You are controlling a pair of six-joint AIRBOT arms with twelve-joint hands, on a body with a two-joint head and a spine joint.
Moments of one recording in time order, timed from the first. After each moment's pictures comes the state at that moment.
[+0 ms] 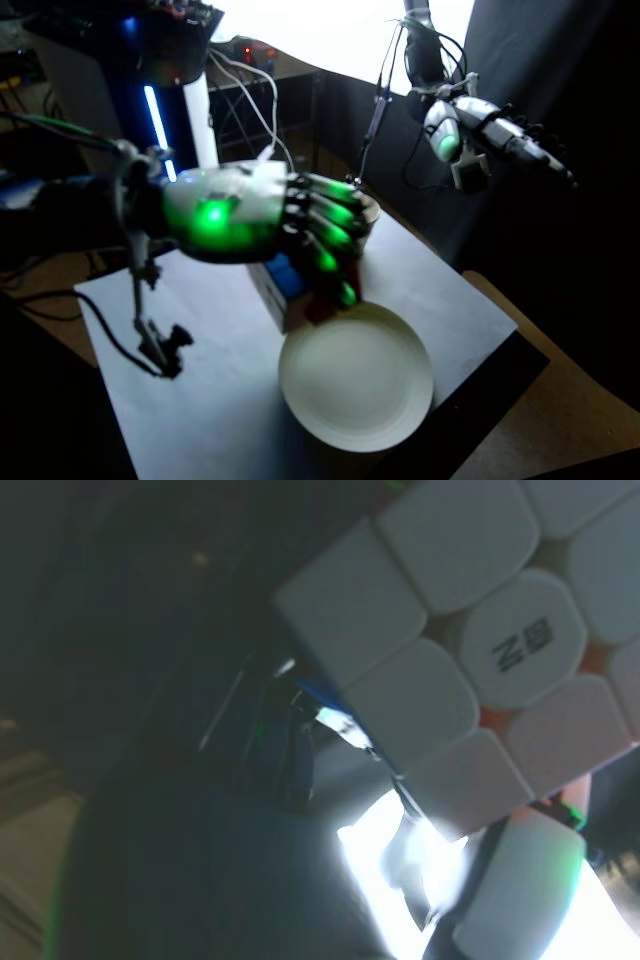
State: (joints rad) left arm 0.79 -0.87 1.21 -0.15 -1.06 0.74; right arm -0.45 -1.15 1.25 -0.28 0.67 -0.74
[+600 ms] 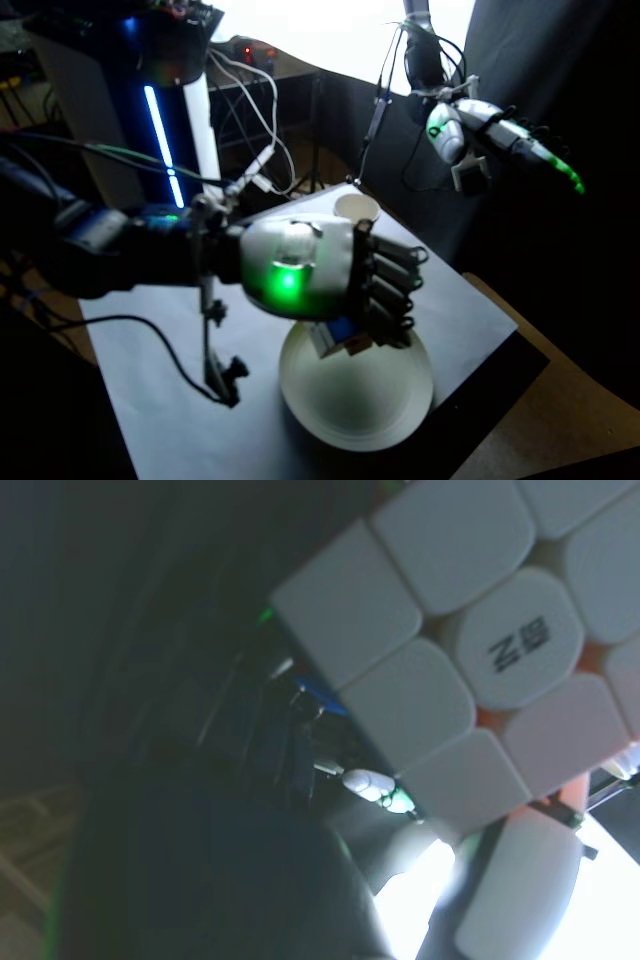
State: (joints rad) left arm 0.80 -0.88 1.23 -0.18 -1.08 0.74; right arm -0.45 -1.34 1.44 -0.08 0.60 -0.74
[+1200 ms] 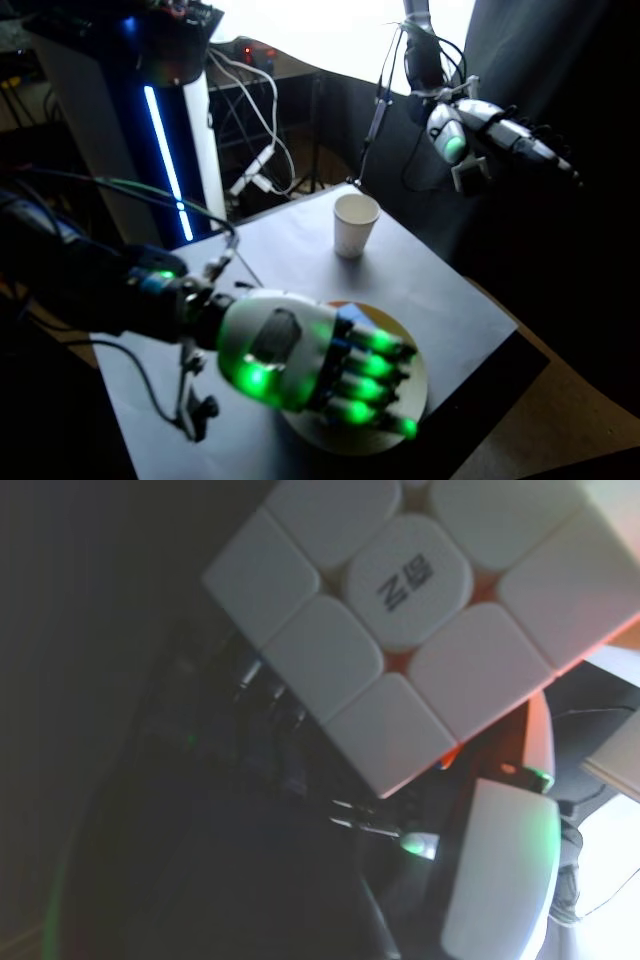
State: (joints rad) left arm 0.81 -0.88 1.23 -0.19 -1.10 0.74; right arm -0.55 -1.37 1.50 0.10 0.56 -0.74
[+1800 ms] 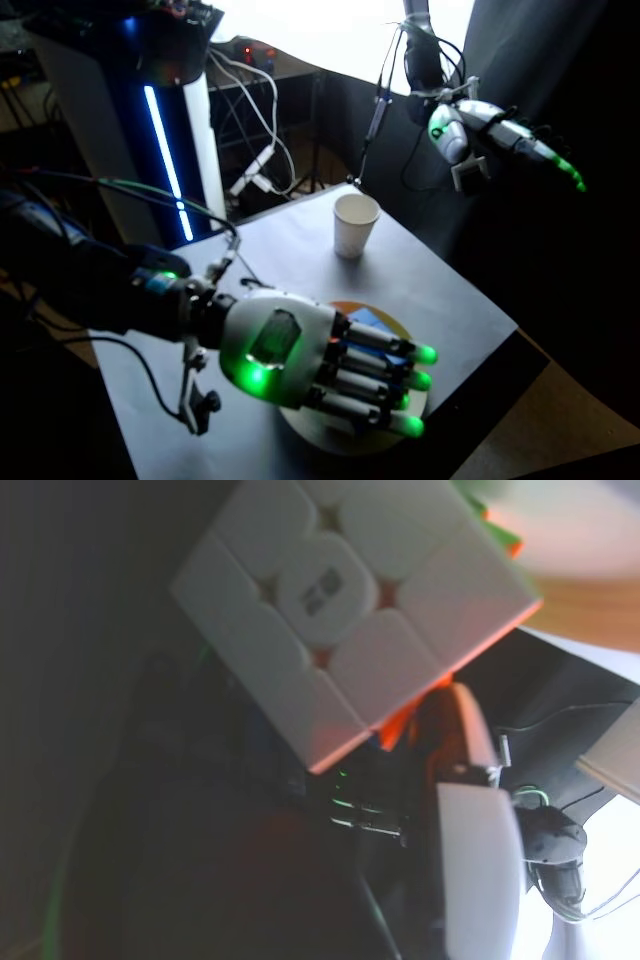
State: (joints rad) left arm 0.82 -0.88 1.23 -0.20 -1.10 0.74; right arm -0.58 -1.37 1.48 0.13 0.58 -0.74
